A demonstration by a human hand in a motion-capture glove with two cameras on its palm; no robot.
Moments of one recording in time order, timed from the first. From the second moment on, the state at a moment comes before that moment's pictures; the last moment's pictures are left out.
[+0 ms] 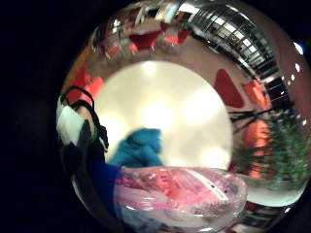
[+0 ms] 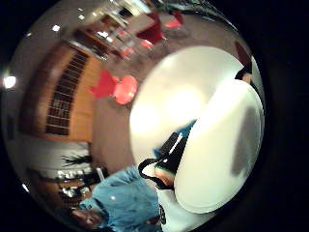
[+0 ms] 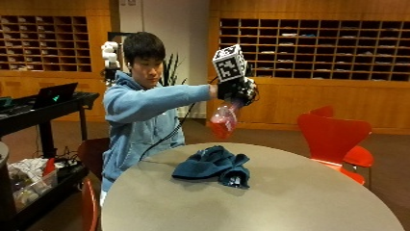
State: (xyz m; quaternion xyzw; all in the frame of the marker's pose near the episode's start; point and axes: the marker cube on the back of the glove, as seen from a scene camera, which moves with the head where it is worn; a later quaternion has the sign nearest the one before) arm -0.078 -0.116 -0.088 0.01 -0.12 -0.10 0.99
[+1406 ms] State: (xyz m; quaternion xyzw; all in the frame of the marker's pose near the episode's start) arm -0.227 -0.145 0.096 0.11 -0.56 -0.03 0.82
